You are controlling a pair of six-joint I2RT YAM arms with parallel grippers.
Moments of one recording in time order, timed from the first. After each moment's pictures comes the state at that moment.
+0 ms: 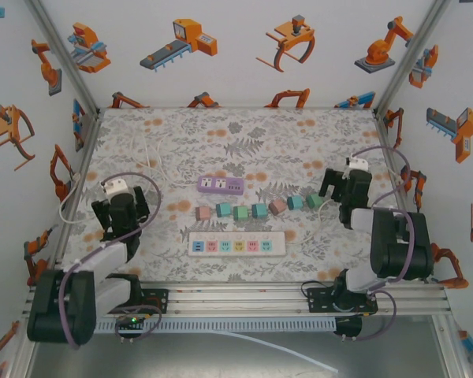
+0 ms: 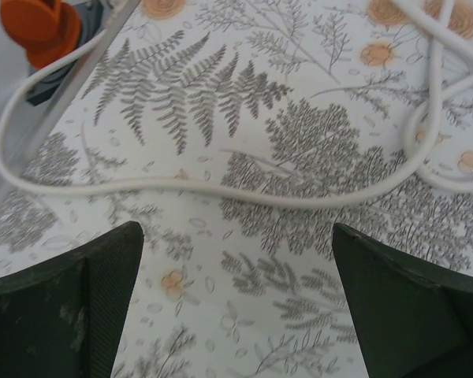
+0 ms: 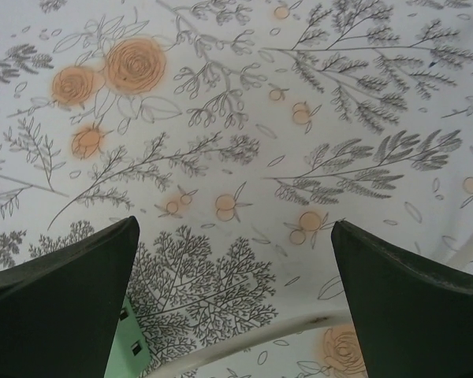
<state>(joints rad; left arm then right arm) -0.11 1.12 0.20 0.49 -0.52 -0.12 -0.08 1.51 0.44 0.57 0.00 0.08</state>
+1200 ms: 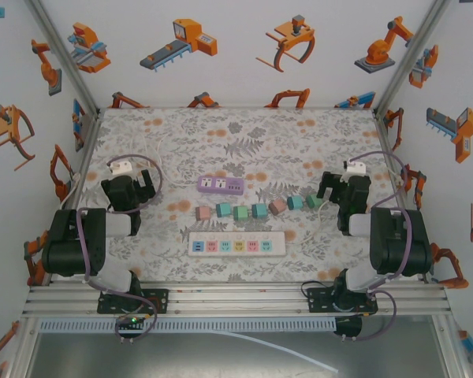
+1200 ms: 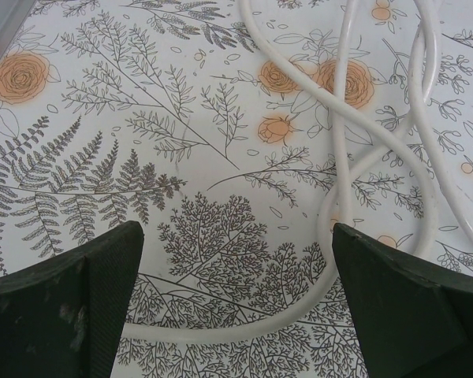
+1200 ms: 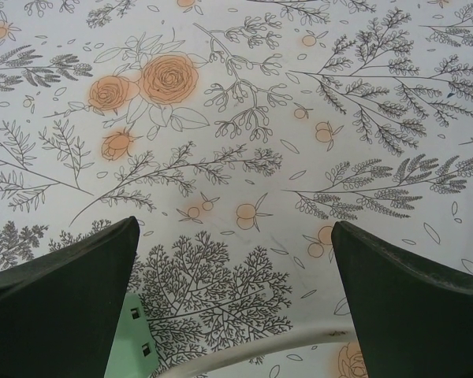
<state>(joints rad) -0.05 1.55 0.38 0.78 -0.25 -0.09 -0.08 1.54 0.37 0.77 -0.05 0.05</state>
